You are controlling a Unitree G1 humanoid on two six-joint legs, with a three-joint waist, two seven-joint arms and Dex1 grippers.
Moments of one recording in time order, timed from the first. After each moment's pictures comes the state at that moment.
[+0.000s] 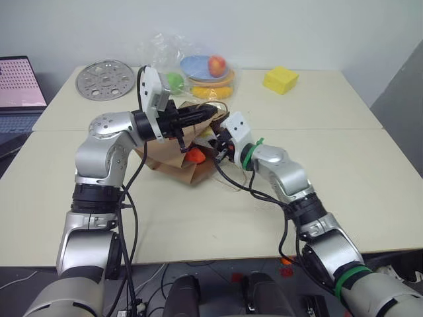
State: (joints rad) left arm -0.82 0.53 0.04 0.17 -0.46 0.36 -1.11; right arm -0.85 -0.07 0.23 0.37 0.10 0.39 0.49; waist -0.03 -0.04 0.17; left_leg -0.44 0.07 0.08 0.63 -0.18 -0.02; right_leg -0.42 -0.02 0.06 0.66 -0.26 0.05
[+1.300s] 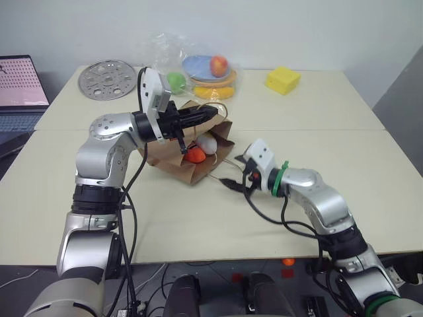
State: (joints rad) left arm -0.81 0.52 0.04 0.16 -0.46 0.36 -1.10; right arm -0.51 -0.35 0.33 -0.17 0.15 0.69 0.67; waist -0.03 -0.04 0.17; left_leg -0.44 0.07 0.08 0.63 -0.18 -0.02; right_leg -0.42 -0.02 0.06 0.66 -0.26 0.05
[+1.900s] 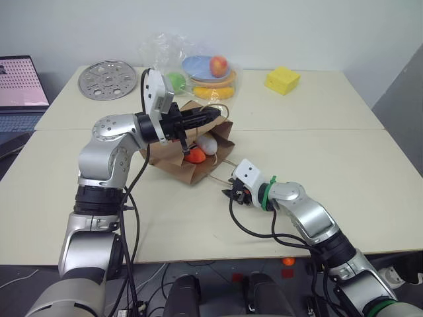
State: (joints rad) left arm -0.81 0.52 0.03 0.14 -0.46 0.37 -1.10; right arm -0.50 -0.30 0.41 -0.06 0.05 0.63 0.60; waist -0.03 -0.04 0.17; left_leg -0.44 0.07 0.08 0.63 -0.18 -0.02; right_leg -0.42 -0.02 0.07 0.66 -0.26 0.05
